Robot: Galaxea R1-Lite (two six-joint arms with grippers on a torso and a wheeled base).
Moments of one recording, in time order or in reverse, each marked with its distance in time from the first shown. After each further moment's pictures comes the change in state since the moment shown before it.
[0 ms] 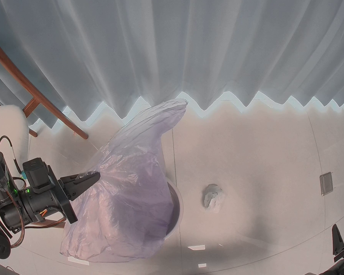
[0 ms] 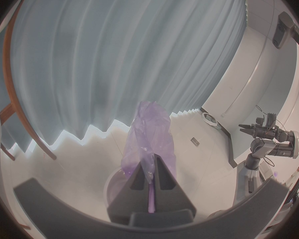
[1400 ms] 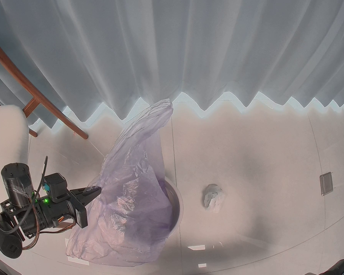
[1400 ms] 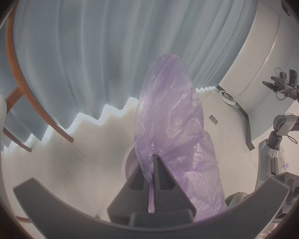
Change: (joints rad) left arm 0.015 0.169 0.051 -0.013 0.170 0.129; right arm 0.028 0.242 -0.256 -0.047 0.245 0.244
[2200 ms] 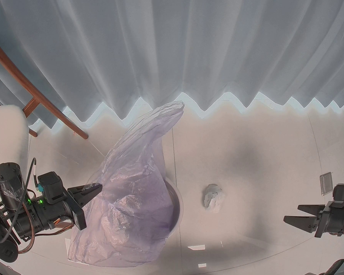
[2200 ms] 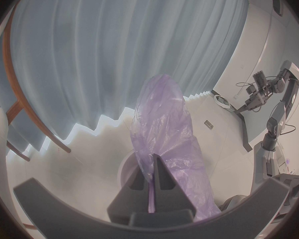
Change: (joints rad) left arm -0.053 -0.083 0.004 0.000 0.002 0.001; right arm 0.242 0.763 0.028 -0.211 0.159 0.052
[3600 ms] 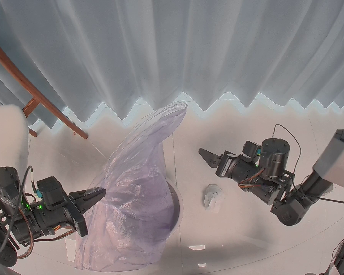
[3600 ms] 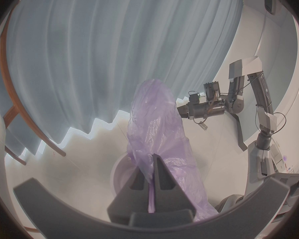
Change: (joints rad) left arm -0.063 -0.039 0.019 0.000 0.009 0.000; right arm 0.311 1.042 -0.457 -0.947 -0.431 0.173
